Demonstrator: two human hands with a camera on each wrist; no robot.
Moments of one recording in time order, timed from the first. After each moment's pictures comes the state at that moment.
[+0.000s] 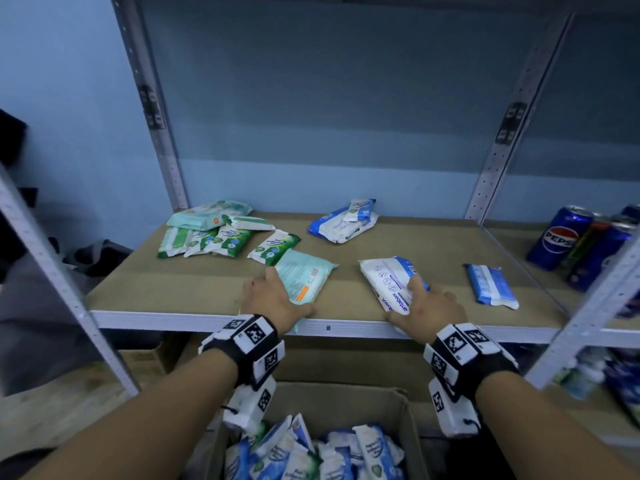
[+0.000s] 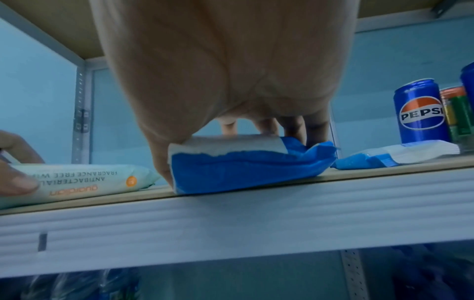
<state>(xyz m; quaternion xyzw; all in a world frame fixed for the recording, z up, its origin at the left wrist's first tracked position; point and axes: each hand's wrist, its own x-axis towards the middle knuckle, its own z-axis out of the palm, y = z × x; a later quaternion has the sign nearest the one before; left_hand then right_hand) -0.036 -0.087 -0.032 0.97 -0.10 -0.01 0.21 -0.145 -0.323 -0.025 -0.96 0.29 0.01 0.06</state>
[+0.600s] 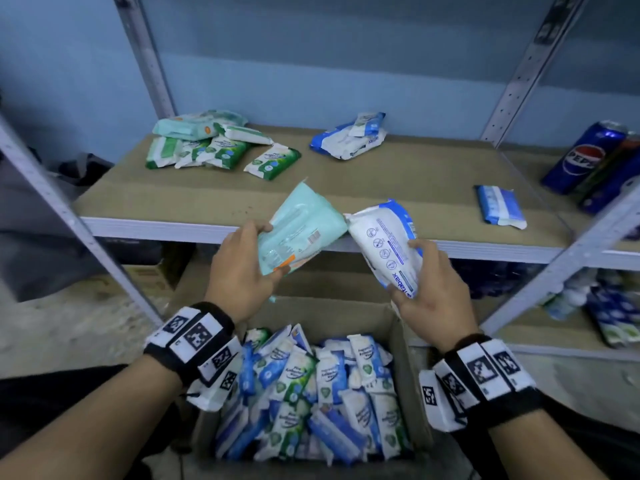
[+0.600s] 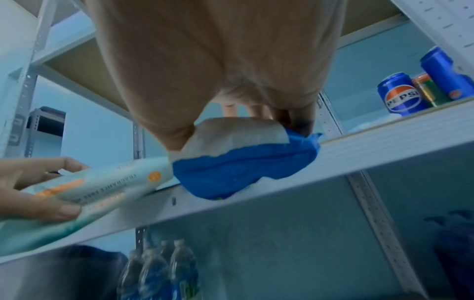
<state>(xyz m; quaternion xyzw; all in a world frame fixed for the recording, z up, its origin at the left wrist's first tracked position) -0.100 -0.019 -0.085 0.91 -0.22 0.11 0.32 -0.235 -0.278 -0.080 -0.95 0.18 -0.16 0.21</state>
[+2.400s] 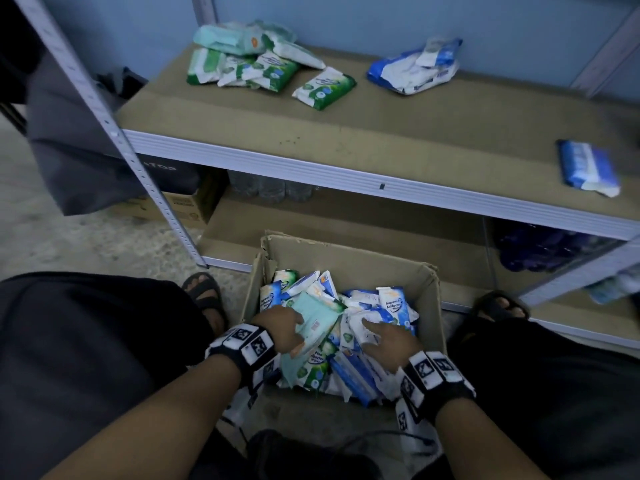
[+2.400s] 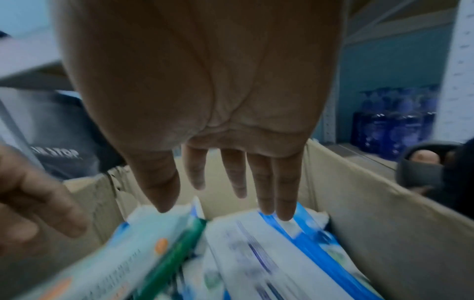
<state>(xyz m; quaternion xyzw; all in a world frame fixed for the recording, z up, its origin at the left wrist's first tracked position) -0.167 0.019 -0.244 0.90 -0.25 -0.35 0.06 -0.260 -0.215 -0.257 -0.92 0.13 0.31 0.21</state>
